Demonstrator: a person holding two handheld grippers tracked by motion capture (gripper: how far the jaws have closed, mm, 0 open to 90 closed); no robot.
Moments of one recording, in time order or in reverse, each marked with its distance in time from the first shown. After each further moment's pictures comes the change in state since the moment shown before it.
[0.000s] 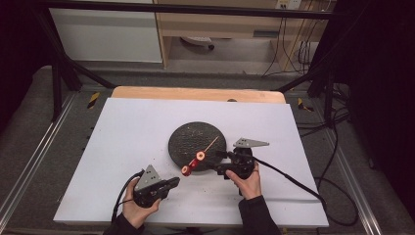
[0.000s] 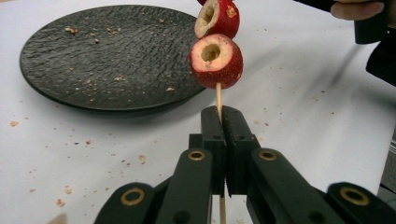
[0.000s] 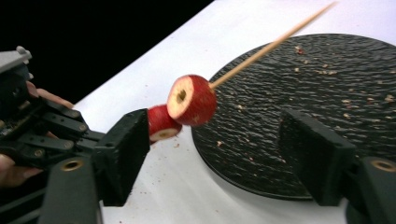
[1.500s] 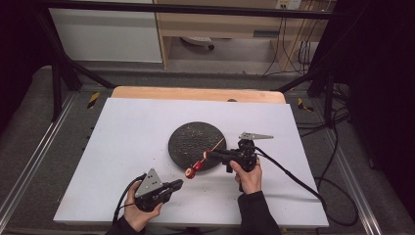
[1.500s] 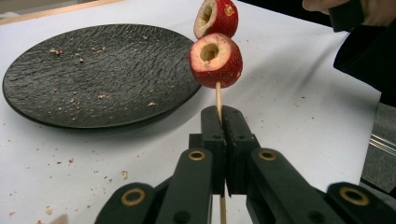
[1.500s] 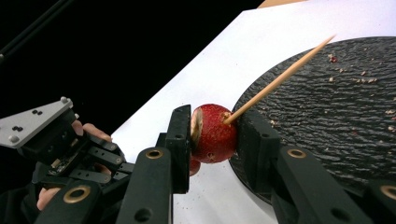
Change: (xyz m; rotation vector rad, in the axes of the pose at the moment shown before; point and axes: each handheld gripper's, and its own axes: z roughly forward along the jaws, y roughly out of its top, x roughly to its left) left arm -0.010 -0.001 -0.003 -0.055 -0.032 0.054; right arm -0.009 0.016 -0.007 -0.030 0.150 0.126
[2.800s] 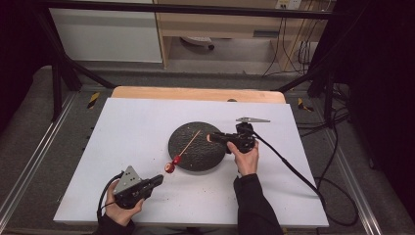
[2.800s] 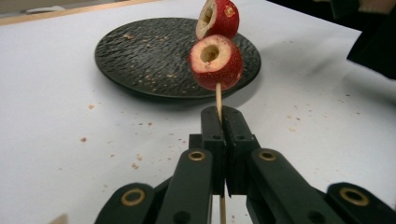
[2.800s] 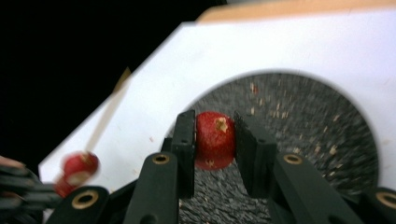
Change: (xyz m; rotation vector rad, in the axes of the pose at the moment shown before) left arm 0.034 -0.015 -0.033 -0.014 0.111 -0.075; right arm -0.032 0.035 0.021 0.016 -0.212 0.000
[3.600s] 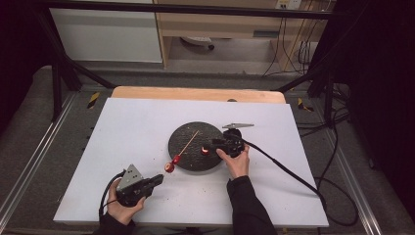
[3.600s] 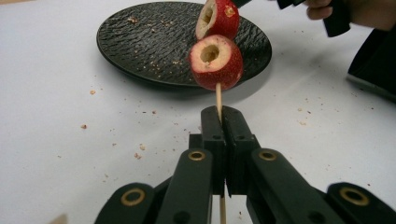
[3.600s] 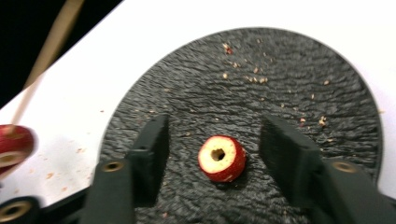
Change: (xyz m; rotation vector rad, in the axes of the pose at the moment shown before) left arm 0.001 -0.002 0.007 0.045 0.013 -0.023; right arm -0.007 -0.021 0.035 0.125 -0.142 -0.065
